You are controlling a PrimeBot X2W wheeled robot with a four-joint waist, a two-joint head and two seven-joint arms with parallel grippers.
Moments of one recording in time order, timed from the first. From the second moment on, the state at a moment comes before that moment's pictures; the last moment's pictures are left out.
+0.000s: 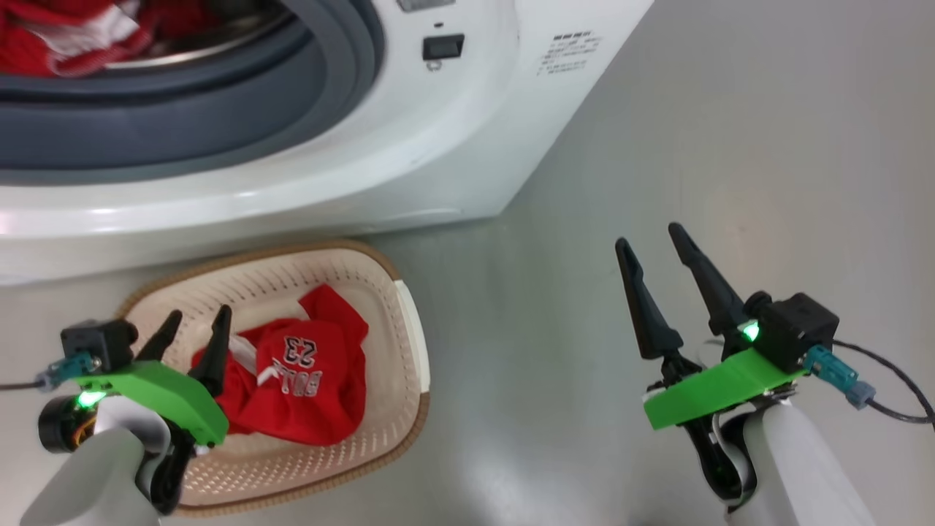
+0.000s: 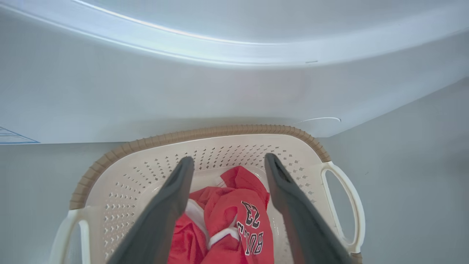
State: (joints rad) left arm -0.66 0.34 -0.73 0.90 -0.95 -0.13 -0.25; right arm -0.33 -0.06 0.14 0.19 0.28 0.13 -0.26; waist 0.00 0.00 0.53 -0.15
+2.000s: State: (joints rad) left arm 0.14 0.12 0.03 0.05 -0.31 -0.13 -0.25; right arm -0.02 -0.16 0.08 0.20 0.30 0.13 -0.26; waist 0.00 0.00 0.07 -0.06
